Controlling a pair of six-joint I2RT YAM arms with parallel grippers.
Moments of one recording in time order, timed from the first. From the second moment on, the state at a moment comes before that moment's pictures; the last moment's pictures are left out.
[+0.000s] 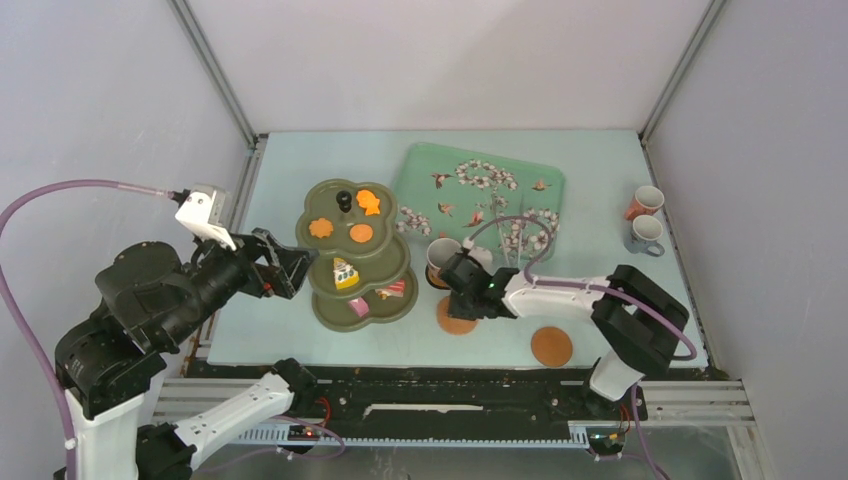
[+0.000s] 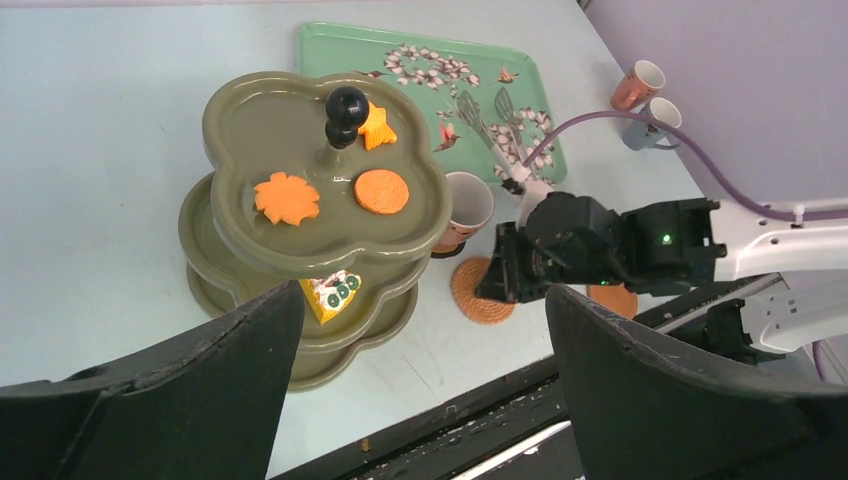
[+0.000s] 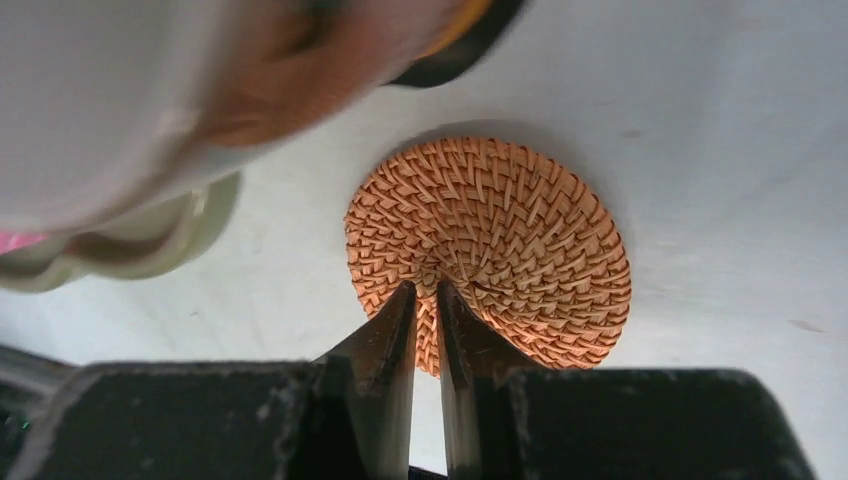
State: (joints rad) left arm -0.66 0.74 1.65 -1.18 -0.18 -0.34; right arm 0.96 1.62 0.85 -0.33 0.18 1.05
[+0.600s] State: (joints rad) left arm -0.66 0.74 1.66 -1.19 -0.17 -0.36; right arm 1.04 1.67 0.91 -0.29 0.17 1.10
